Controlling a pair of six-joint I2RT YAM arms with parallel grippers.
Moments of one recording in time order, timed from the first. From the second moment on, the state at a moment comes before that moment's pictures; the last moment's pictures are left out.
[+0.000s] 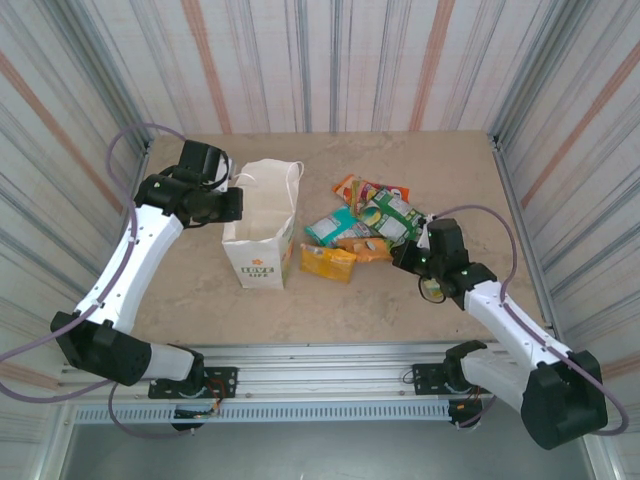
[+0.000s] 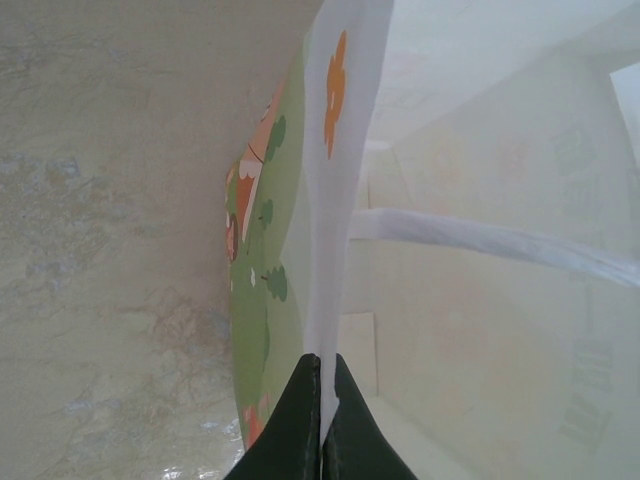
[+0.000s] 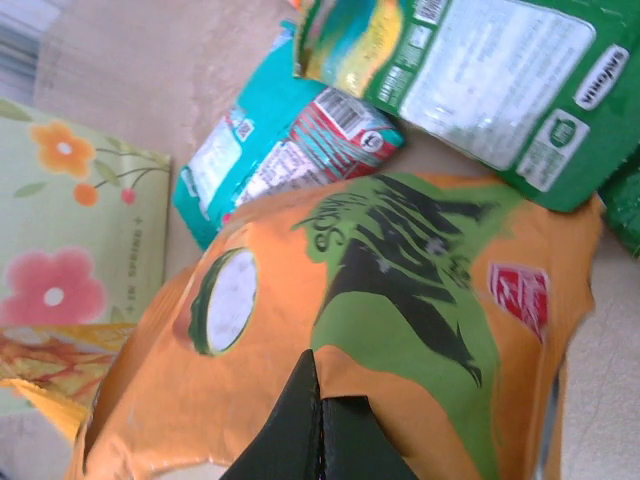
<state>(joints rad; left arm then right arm) -0.32 1.37 1.48 -1.09 0.05 -0.27 0.32 0.99 0.58 -0.29 -0.25 0.67</state>
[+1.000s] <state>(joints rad) -0.32 1.36 1.48 -1.07 0.06 -0.26 0.30 1.34 1.03 -0.74 -0.71 -0.18</state>
